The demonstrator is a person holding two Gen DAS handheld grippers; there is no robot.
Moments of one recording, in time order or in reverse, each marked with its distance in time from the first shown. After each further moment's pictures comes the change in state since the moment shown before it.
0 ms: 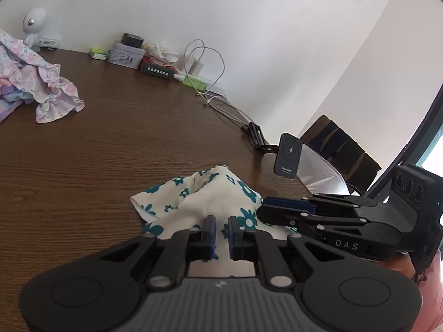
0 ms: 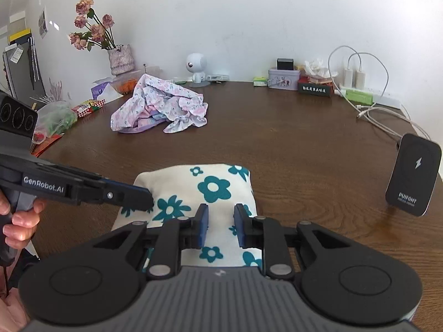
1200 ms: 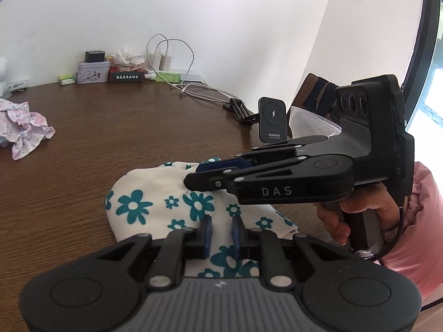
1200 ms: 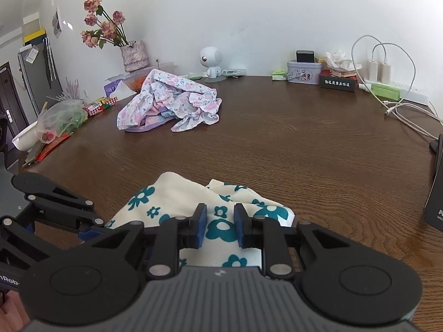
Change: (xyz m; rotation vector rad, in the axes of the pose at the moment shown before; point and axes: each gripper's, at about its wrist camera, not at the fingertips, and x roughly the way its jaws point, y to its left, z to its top) left arm 0.013 -0.053 -0.020 0.262 0.033 0.061; right arm 0.038 -0.018 0.015 -0.002 -0.005 0.111
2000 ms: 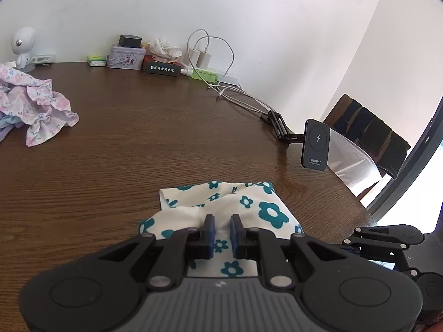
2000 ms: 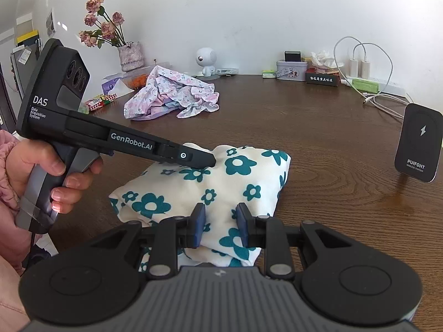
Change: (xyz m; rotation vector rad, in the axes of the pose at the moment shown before) left arm 0.032 0.044 0.023 -0.150 0.008 0.060; right arm -0.045 0.031 -0.049 -0.001 -0.005 -0.067
